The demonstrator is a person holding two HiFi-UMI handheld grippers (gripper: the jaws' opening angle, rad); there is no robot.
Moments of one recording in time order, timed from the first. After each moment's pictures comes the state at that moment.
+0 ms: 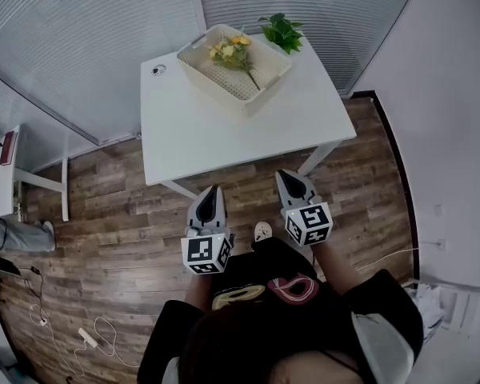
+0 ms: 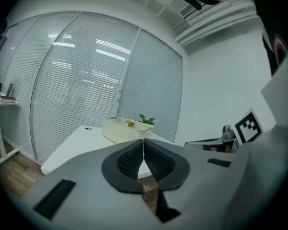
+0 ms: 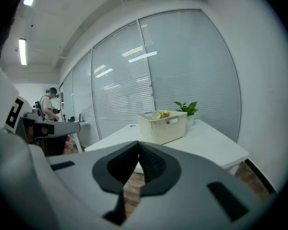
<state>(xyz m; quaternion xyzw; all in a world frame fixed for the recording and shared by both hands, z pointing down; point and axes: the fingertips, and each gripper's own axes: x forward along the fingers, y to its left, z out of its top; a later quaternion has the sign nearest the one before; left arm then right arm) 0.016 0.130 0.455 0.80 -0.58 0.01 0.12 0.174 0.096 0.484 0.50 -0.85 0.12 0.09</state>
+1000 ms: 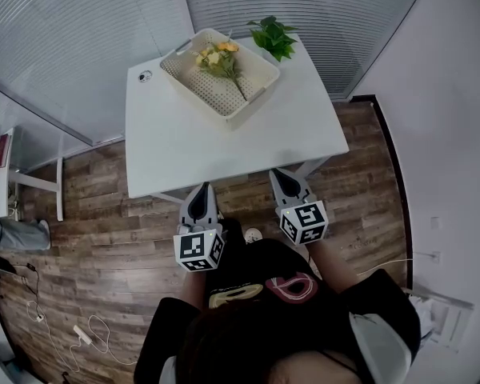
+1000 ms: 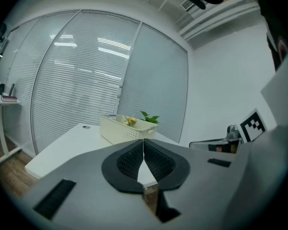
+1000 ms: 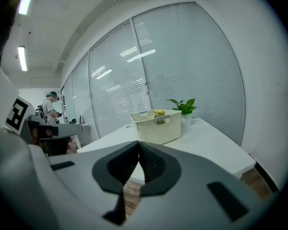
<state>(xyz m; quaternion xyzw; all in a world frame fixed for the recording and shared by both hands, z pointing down) 0.054 0.065 0.467 0.78 -0.61 0.02 0.13 0.218 0.032 0.495 0.48 -0.86 0.13 0.09</state>
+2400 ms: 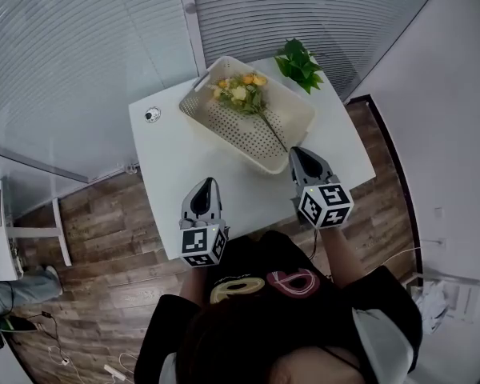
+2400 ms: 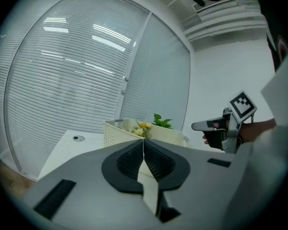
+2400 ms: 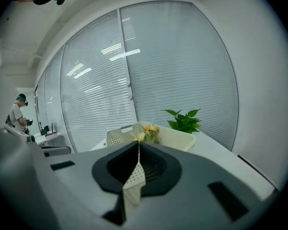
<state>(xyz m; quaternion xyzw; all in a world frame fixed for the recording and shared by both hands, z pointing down) -0.064 -0.133 0.468 0.83 -0.53 0.03 0.15 0.145 -0.165 0.439 0.58 -0.80 0.15 0.08</state>
